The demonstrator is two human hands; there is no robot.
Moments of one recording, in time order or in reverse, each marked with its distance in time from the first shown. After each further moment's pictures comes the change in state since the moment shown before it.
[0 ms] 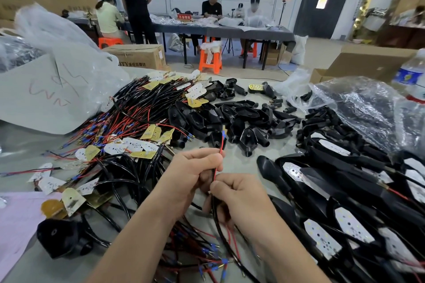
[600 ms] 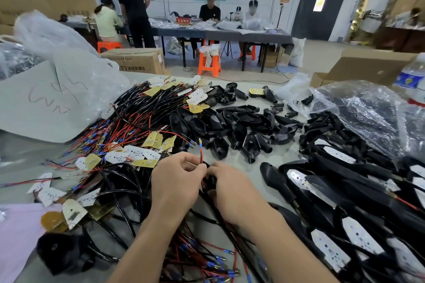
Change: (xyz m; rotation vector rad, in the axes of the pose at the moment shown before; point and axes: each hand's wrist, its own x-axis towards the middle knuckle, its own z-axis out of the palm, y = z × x) left_hand 0.004 -0.001 -0.014 0.767 0.542 0.191; right_hand 0.063 0.004 0.005 -0.948 -0.024 -0.192
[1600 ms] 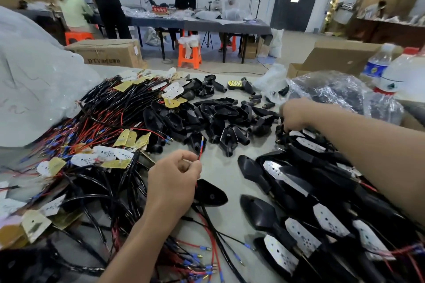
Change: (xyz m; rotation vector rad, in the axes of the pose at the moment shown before) left_hand -0.014 0.010 0.028 -0.053 -0.135 0.062; right_hand 0.053 0.139 -0.181 -0.741 -0.178 0.380
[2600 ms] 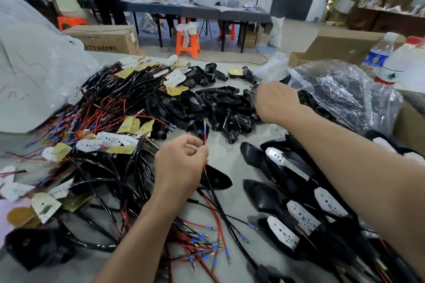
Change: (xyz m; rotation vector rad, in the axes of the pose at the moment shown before) left_hand -0.002 0.008 -0.005 -0.085 -0.016 0.027; right_hand -0.007 -0.062 0.005 0.246 0.435 0.039
